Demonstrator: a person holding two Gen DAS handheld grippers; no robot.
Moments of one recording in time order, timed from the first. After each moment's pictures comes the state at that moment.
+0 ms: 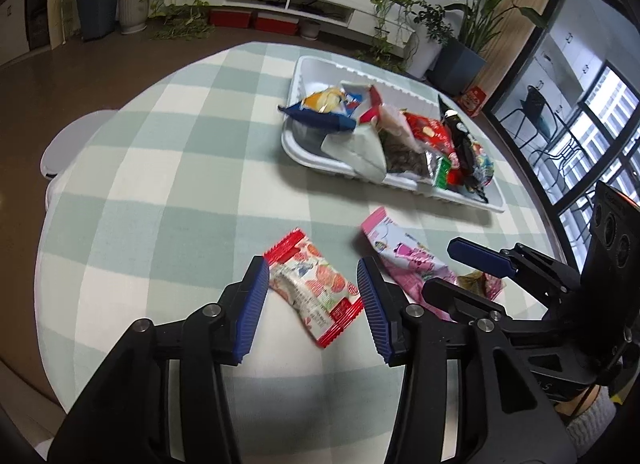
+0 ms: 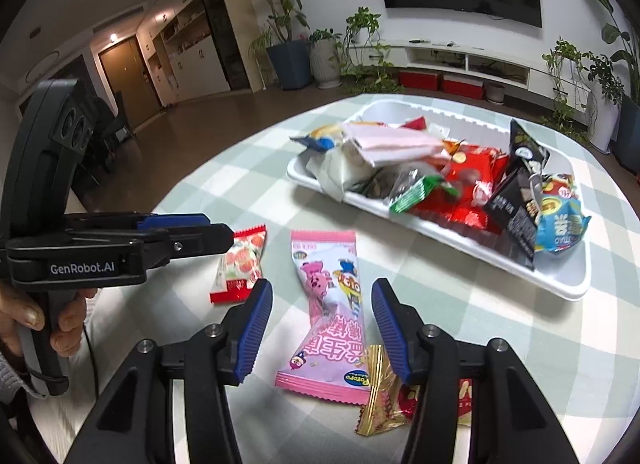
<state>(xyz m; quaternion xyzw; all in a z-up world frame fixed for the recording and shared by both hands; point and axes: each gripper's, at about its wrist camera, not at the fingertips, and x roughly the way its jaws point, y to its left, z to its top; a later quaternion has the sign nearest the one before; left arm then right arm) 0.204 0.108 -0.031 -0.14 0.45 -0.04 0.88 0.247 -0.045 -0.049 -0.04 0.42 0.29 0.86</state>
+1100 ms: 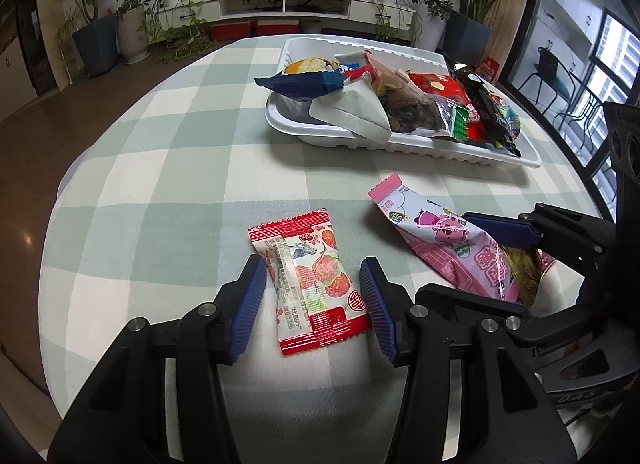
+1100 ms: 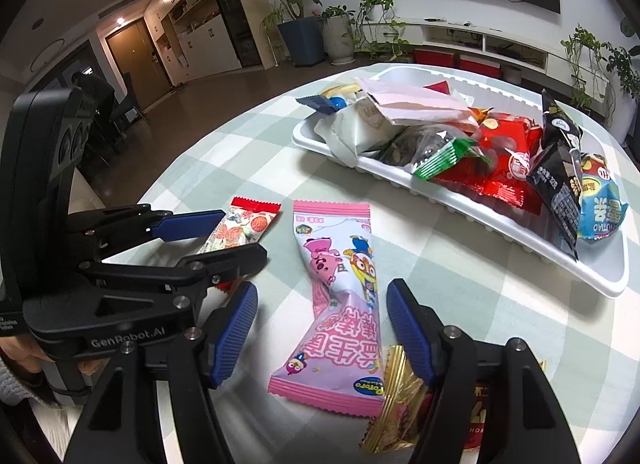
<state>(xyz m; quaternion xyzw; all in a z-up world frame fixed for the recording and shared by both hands) 0.216 0.075 -0.064 -0.04 0.45 -0.01 0.89 0.257 -0.034 -0.067 -0.05 0.45 0.32 0.84</state>
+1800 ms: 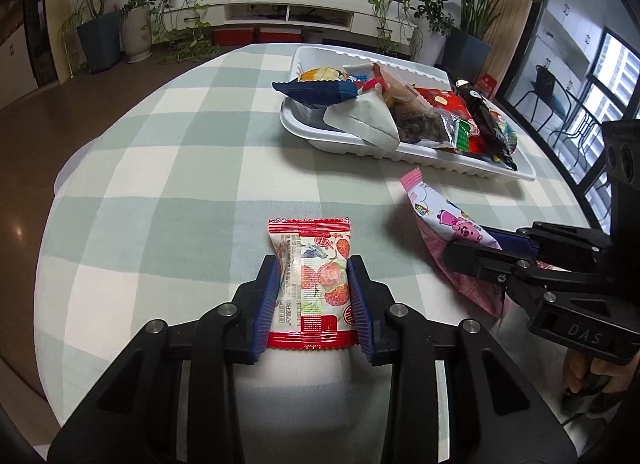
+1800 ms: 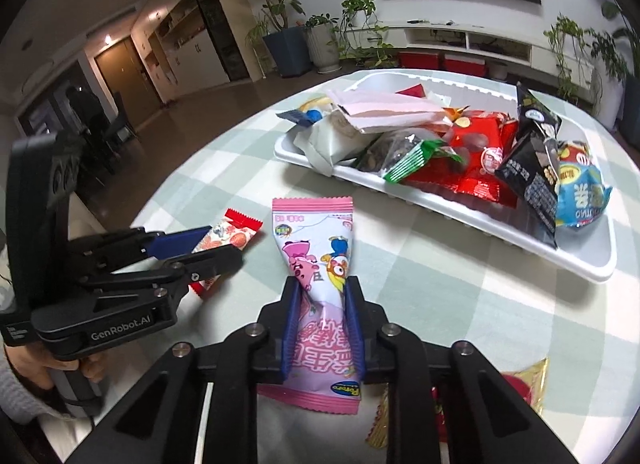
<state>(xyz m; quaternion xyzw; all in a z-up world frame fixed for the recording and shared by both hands) 0.206 0.091 -0.063 -0.07 0.43 -0.01 0.90 0.261 -0.051 -0.063 0.00 0.45 0.31 0.84</state>
